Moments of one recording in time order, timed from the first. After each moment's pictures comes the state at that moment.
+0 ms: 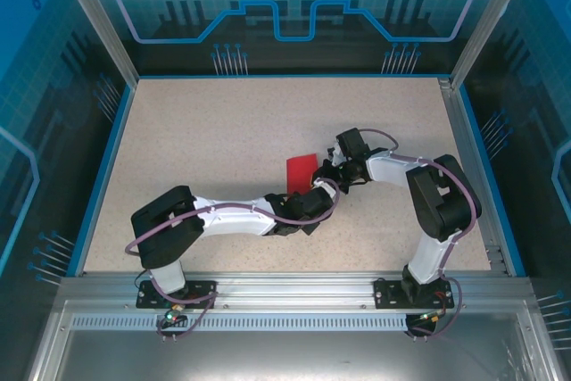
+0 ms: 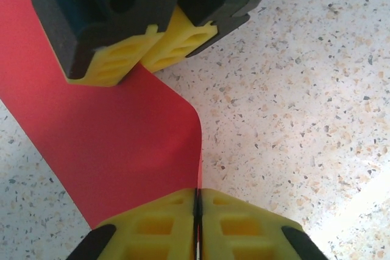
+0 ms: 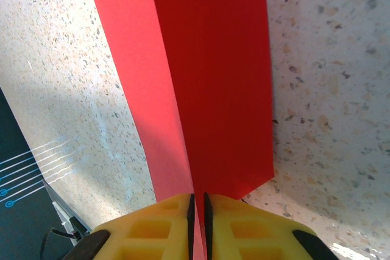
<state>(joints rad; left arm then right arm) -1.07 1.76 1.02 -0.27 -0.37 -0.25 0.40 1.79 0.96 -0.29 -0.59 0.77</state>
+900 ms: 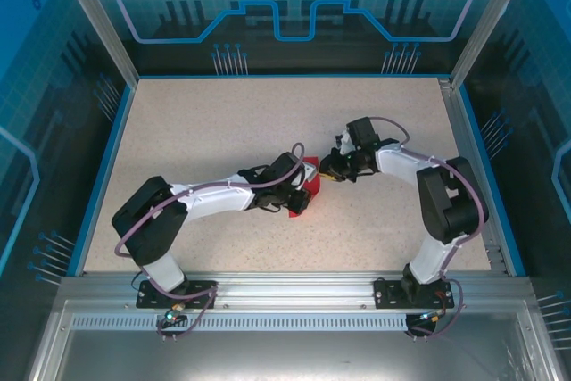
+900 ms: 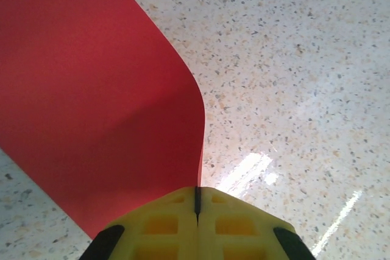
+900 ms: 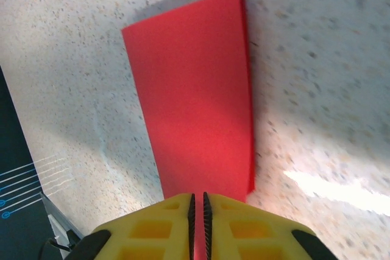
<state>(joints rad) -0.80 1.69 0.99 -0.25 0.18 -0.36 0.33 1.77 1.04 -0.36 -0.57 0.67</state>
